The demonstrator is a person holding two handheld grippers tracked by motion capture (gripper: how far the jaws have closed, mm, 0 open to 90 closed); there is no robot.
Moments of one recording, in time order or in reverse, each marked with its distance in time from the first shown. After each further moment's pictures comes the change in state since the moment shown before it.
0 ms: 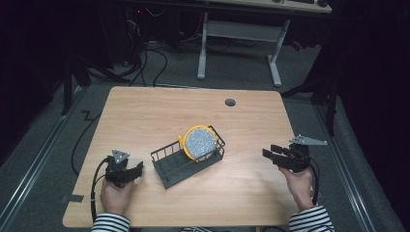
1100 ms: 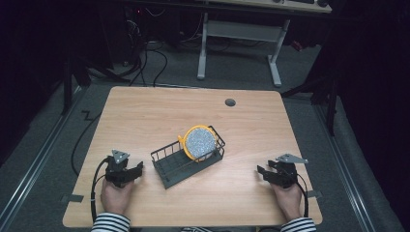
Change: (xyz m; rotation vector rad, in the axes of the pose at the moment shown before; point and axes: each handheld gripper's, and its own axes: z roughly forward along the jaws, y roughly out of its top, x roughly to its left) left arm 0.000 0.000 0.000 0.000 0.002 -0.003; right arm 0.000 -0.068 0.041 0.091 -0.170 -0.050
